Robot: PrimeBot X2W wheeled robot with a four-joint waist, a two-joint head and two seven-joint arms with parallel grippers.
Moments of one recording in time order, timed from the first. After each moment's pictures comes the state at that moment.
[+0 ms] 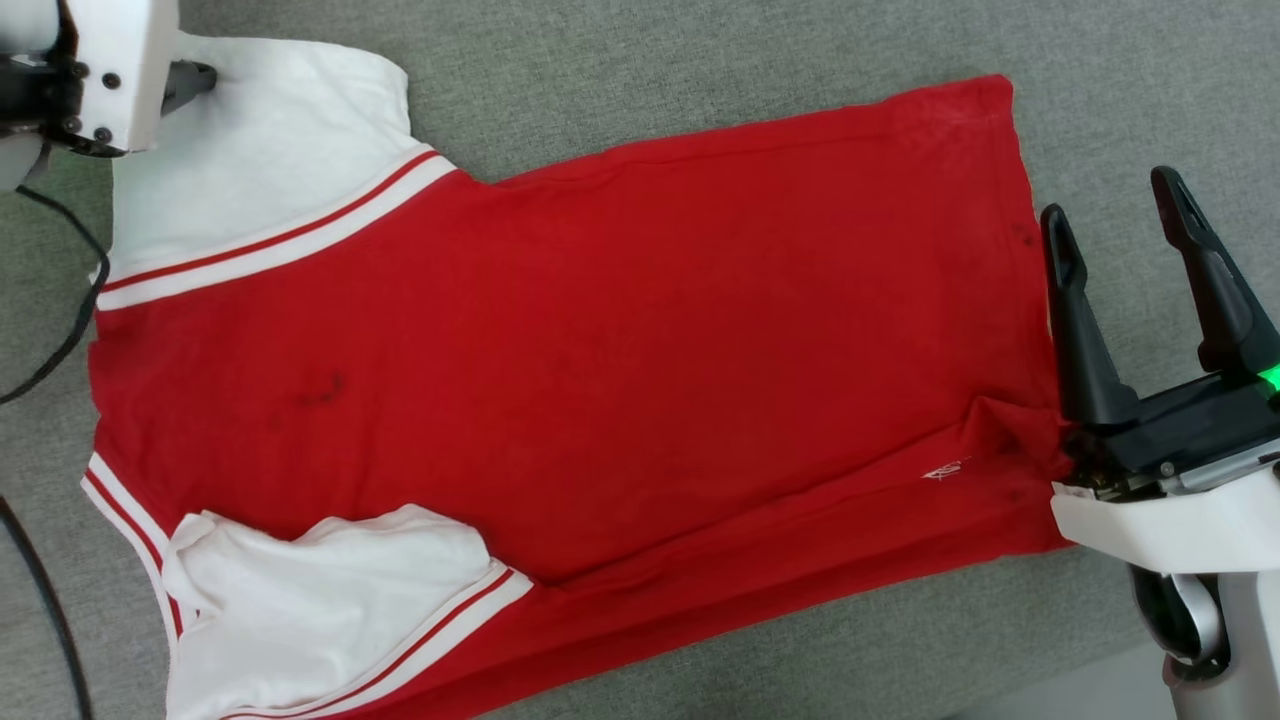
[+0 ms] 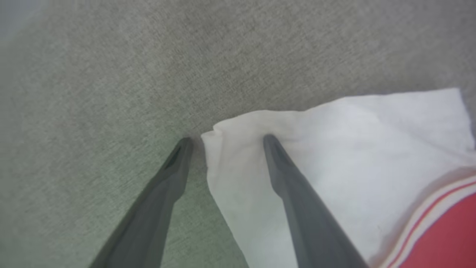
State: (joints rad) left arm -1.38 0.76 -0.92 0.51 -0.97 -0.07 1.02; right arm -0.27 -0.24 0.11 -0.18 0.18 0.13 -0.26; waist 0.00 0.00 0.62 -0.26
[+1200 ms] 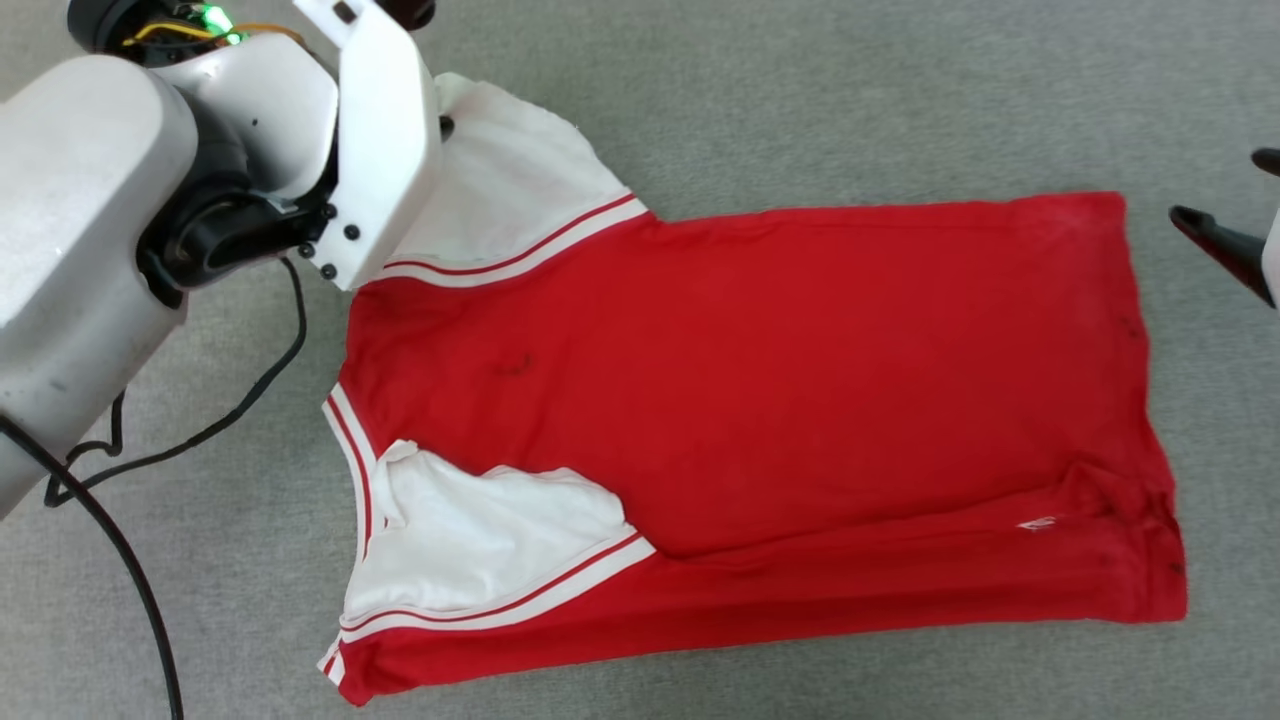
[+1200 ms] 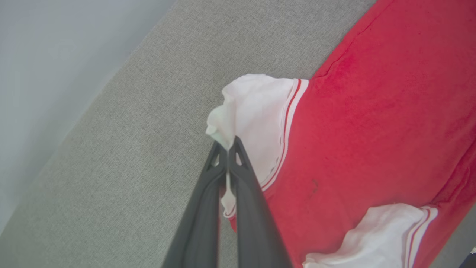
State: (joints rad) left arm -1.32 0.72 -1.04 0.19 -0.99 -0.13 0.78; right arm -0.87 -0.90 0.62 0.07 0.72 0.13 0.72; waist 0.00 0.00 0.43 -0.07
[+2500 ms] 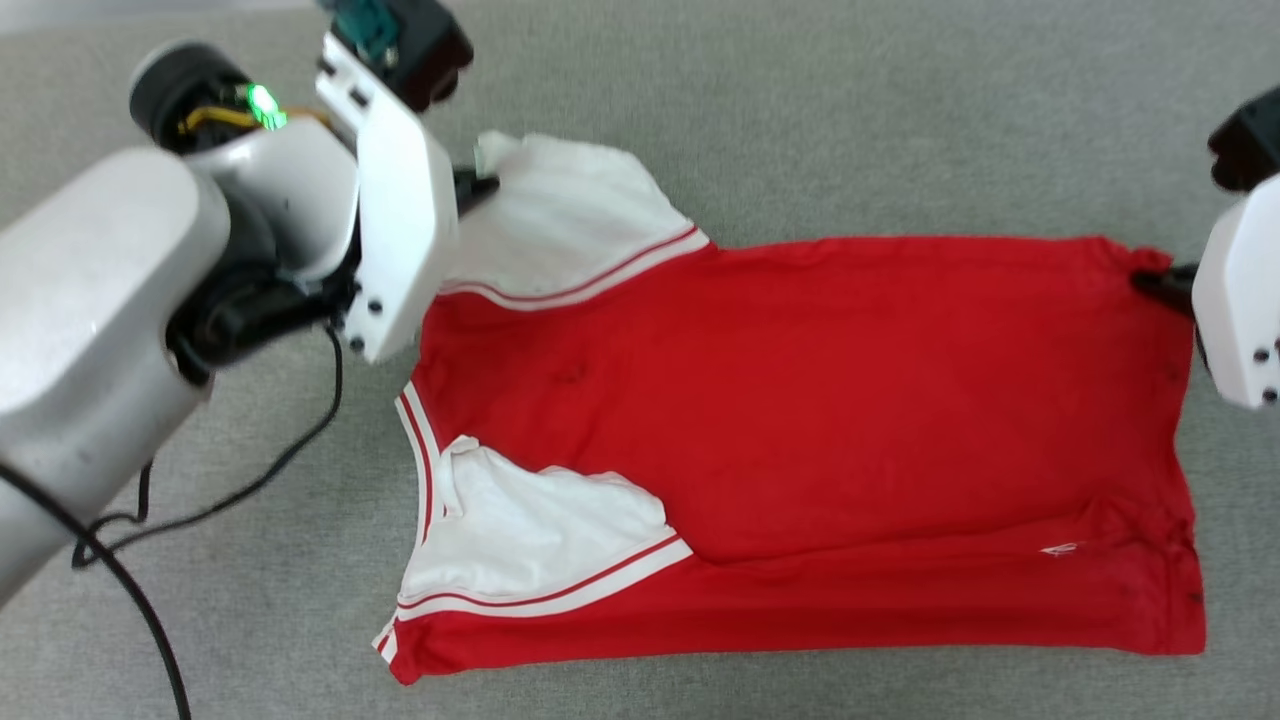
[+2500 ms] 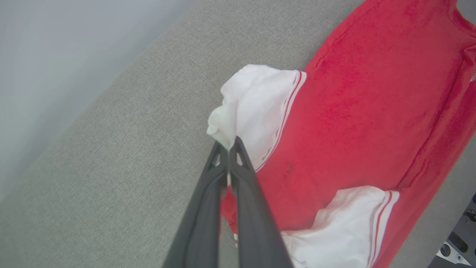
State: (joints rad) left arm -1.23 0.73 -1.04 0.14 -1.03 -0.12 0.64; right arm -0.97 -0.83 0.85 0.37 0.96 0.13 0.68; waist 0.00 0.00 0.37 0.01
